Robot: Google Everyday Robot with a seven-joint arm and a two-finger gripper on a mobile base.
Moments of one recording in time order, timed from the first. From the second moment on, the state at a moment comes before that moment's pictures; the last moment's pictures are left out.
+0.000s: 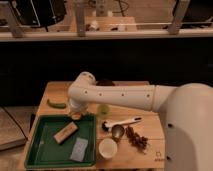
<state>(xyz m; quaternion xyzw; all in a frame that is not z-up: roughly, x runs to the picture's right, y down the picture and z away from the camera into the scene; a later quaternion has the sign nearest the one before) -0.153 0.134 0.774 -0.09 -0.30 -0.69 0.65</state>
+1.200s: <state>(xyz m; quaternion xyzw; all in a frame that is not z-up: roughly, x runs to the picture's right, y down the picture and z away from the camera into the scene) -0.161 0.155 0.739 -0.13 -0.35 -0.70 0.61</state>
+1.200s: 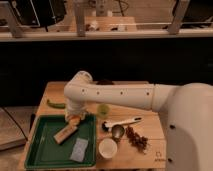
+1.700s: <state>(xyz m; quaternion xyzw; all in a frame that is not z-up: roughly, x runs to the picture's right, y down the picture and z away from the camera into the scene) -0.164 0.179 0.730 -0.17 -0.38 -0.69 0.59</state>
